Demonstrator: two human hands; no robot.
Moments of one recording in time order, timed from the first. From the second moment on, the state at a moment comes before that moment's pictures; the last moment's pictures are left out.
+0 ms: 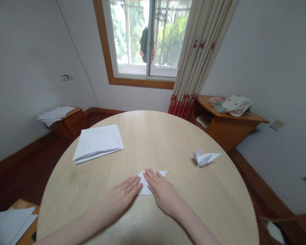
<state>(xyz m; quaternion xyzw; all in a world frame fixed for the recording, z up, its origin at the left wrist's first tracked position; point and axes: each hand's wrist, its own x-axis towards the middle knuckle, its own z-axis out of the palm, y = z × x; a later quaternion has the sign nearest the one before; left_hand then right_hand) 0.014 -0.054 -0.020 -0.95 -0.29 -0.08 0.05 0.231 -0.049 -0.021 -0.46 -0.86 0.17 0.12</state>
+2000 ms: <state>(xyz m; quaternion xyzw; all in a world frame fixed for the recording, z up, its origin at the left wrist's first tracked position) 0.013 -0.039 -0.036 -0.93 -0.35 -0.10 0.04 0.236 -0.039 -0.045 -0.56 -0.82 -0.01 0.10</state>
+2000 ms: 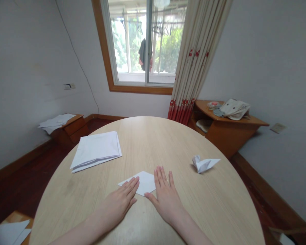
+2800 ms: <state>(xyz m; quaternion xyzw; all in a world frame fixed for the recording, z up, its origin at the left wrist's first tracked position) 0.017 -0.009 -0.020 -0.91 -0.27 -0.26 -0.16 0.240 -0.039 -0.042 -0.47 -0.86 0.06 0.21</state>
